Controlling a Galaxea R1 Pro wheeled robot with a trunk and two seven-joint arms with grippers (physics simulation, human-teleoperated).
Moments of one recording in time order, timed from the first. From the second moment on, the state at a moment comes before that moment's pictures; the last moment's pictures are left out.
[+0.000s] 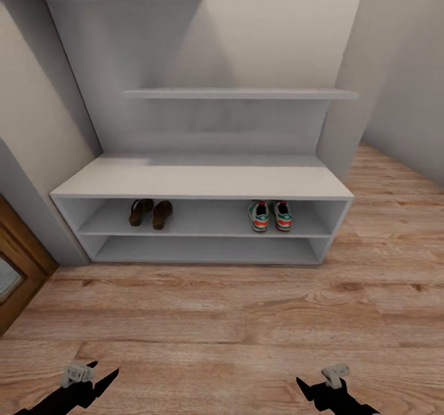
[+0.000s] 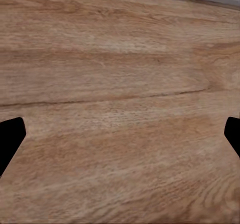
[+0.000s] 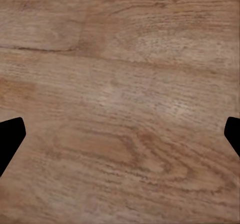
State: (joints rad) left arm -0.29 0.35 0.17 -0.44 0.21 -0.27 -0.86; right arm -0.49 -0.18 -0.32 -0.05 0.26 -0.42 0.48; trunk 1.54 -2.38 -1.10
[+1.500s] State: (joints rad) left arm -0.26 0.36 0.23 -0.37 0.21 -0.33 -0.75; right arm -0.47 -0.18 -0.32 -0.05 0.26 -0.42 0.43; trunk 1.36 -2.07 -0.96
